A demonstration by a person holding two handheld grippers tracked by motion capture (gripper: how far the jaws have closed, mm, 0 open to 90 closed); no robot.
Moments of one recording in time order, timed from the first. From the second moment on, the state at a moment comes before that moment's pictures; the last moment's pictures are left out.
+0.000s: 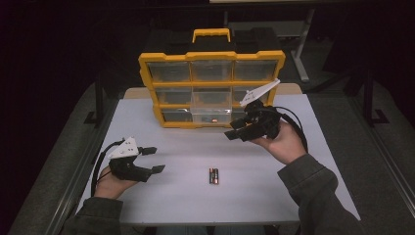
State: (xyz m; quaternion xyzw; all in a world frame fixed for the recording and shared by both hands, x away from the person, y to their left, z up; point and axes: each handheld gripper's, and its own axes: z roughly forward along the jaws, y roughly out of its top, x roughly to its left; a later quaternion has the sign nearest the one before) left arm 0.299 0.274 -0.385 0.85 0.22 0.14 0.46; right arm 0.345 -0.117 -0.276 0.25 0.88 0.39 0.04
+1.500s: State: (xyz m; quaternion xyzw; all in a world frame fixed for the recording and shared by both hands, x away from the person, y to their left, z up) left arm 0.299 0.278 -0.385 0.85 0.23 0.14 0.45; right arm 0.326 -0.071 -0.399 0.30 0.90 0.32 -0.01
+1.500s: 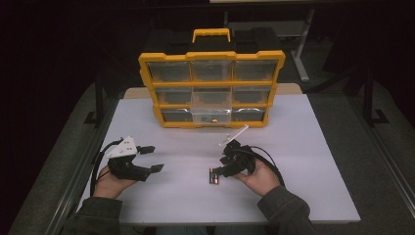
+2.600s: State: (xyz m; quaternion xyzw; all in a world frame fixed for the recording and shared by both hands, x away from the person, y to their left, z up) left arm 0.299 0.278 -0.384 0.85 0.23 0.14 0.45; right arm 0.319 -0.069 -0.431 0.35 0.89 0.28 0.00
